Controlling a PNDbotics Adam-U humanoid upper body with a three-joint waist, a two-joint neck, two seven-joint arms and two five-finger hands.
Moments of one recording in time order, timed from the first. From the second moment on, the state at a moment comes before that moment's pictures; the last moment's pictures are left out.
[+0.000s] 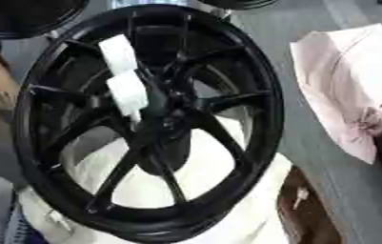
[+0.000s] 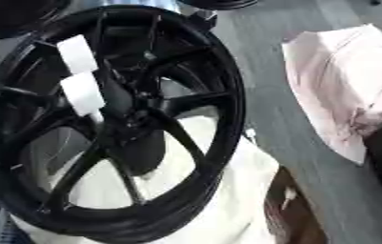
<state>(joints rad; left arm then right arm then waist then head) -0.45 1.09 0.10 -1.72 -0.20 -0.16 -0.56 -0.79 -0.76 0.13 -1.68 -0.14 0.36 -0.14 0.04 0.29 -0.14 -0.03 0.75</state>
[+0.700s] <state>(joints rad) -0.48 1.12 0.06 -1.76 -0.14 -0.15 -0.57 -0.74 -0.76 0.12 -1.68 -0.17 0.36 -0.20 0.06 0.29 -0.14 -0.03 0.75</state>
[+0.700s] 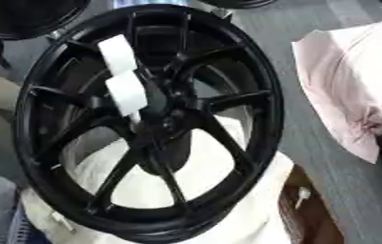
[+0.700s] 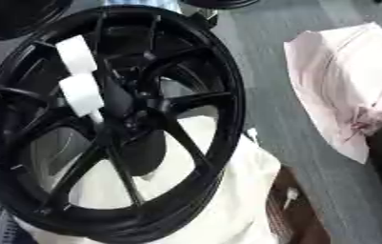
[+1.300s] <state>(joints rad) -0.56 1.17 -0.14 -1.90 -0.09 0.08 -0.51 -0.74 -0.76 0.12 -1.68 -0.17 0.37 -0.20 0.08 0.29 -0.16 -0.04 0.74</state>
